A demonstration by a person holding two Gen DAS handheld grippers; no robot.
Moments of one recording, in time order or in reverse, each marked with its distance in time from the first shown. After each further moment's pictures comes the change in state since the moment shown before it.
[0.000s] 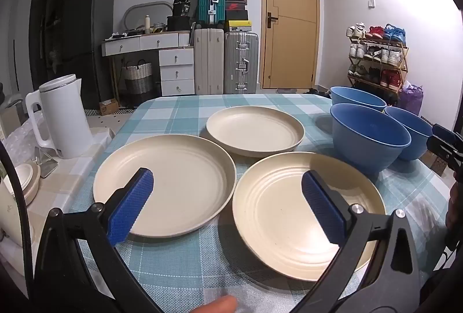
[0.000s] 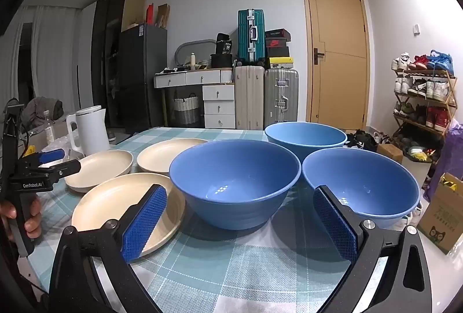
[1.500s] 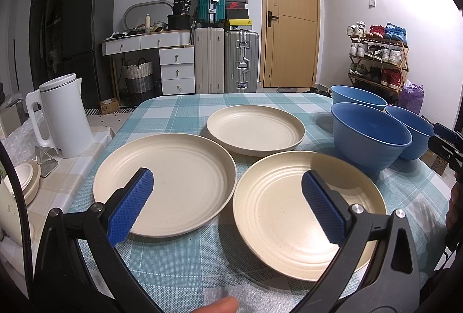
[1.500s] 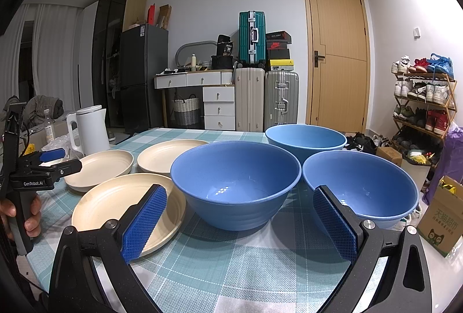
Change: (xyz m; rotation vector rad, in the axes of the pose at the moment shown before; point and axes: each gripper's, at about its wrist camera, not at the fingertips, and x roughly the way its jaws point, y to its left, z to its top) left arm 0.000 0.000 0.000 -0.009 0.000 -0.003; right arm -0.003 0.000 0.001 -0.014 -0.010 -0.004
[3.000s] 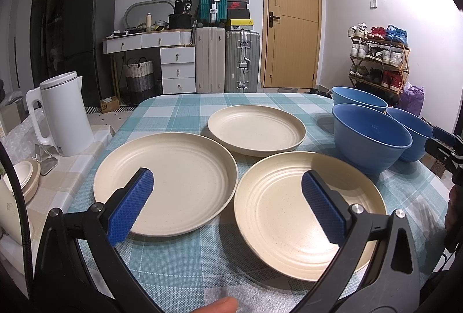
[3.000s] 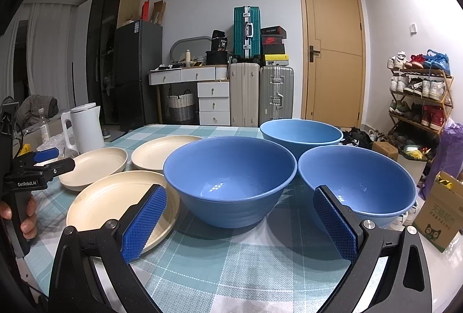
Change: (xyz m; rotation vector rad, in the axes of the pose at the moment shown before) left arm 0.000 0.000 0.000 -0.002 0.002 -0.001; right arm 0.004 -0.005 0.000 0.008 0.028 -0.026
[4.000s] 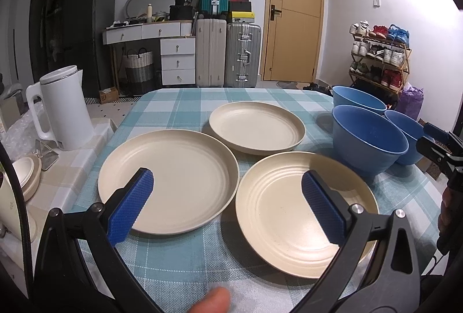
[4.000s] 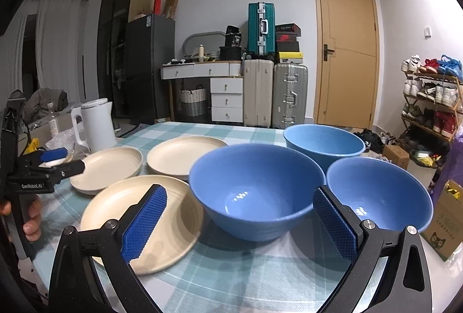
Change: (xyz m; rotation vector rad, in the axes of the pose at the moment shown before) left arm -0.003 0.006 0.011 -0.026 0.056 -0.005; right arm 0.007 0.025 0.026 -0.030 0.030 0.076
